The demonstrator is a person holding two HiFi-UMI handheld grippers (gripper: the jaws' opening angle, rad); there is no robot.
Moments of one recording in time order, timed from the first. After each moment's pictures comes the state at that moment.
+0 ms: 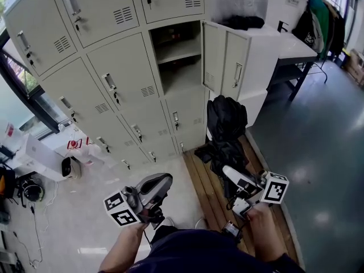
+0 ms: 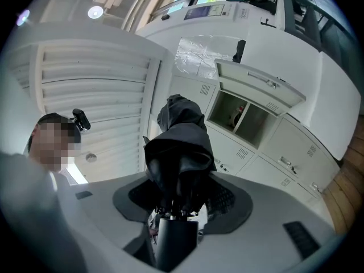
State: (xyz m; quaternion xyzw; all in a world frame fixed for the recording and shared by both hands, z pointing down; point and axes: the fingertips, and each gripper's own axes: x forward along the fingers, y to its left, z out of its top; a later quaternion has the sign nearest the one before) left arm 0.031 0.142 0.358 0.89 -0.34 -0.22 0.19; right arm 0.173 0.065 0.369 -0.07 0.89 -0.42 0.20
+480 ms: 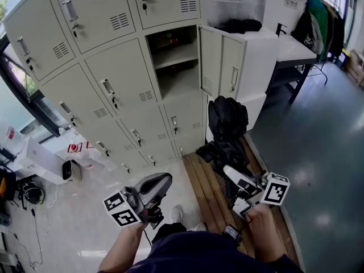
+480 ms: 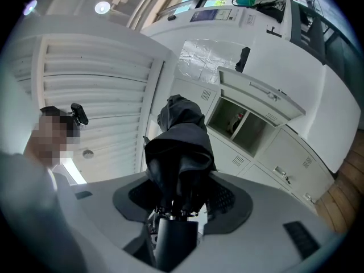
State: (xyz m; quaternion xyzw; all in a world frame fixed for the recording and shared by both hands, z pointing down) left arm 0.043 0.124 0.355 0.90 -0.36 -0.19 0.18; right arm 0.191 0.048 0.363 -0.09 0.89 -0.39 0.20
